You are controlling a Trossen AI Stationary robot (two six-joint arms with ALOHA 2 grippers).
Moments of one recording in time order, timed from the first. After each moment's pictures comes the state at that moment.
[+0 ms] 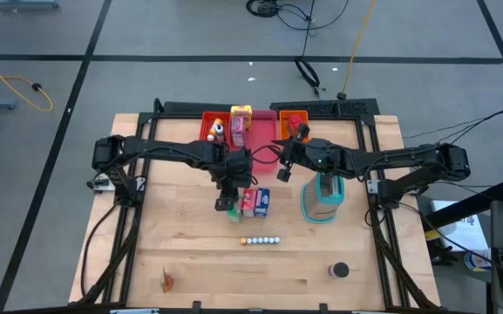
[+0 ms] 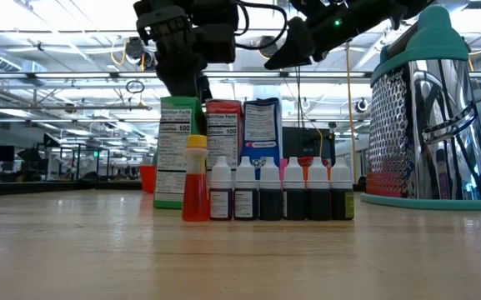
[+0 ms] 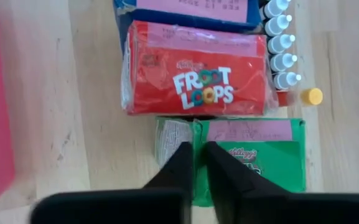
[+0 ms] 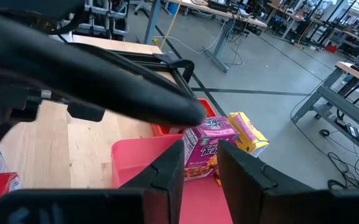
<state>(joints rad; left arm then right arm) 0.10 1.76 1.38 -0.87 0.32 0.13 -0.10 1.33 0.86 0.18 0.39 -0.20</state>
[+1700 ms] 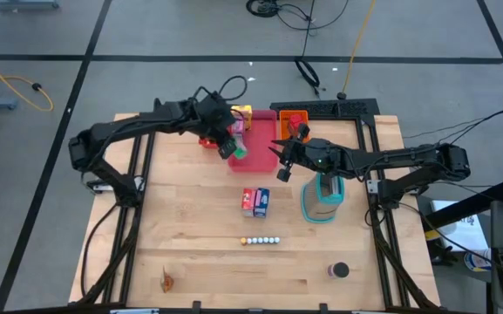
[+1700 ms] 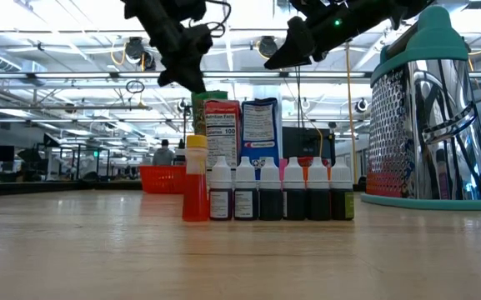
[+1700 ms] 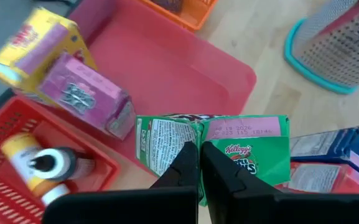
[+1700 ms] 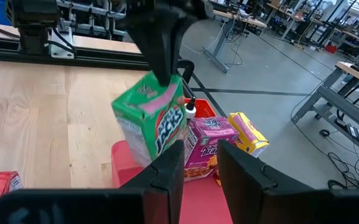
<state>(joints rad) 0.44 1.55 1.38 -0.75 0.10 -0.14 -0.10 1.33 0.86 0.19 0.39 -0.20</state>
